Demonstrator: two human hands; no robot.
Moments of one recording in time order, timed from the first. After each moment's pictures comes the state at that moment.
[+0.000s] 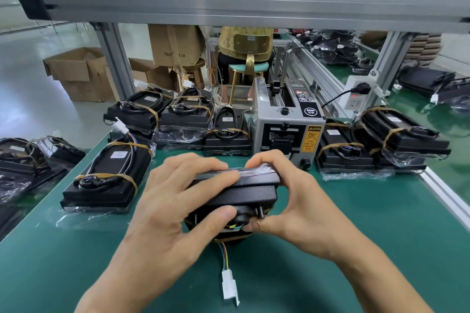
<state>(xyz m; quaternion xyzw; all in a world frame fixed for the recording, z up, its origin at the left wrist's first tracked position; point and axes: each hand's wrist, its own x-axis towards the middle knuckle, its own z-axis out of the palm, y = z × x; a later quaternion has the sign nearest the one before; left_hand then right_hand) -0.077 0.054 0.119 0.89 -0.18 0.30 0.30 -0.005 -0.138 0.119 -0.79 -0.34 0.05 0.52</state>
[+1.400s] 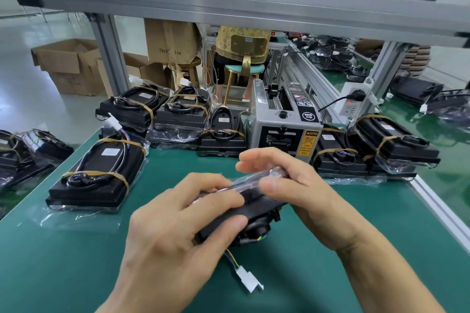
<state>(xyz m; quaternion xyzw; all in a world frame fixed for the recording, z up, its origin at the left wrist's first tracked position) -0.085 0.035 0.118 0.85 -0.14 0.37 0.34 0.008 -0.143 0.129 -0.70 -0.30 0.18 0.62</state>
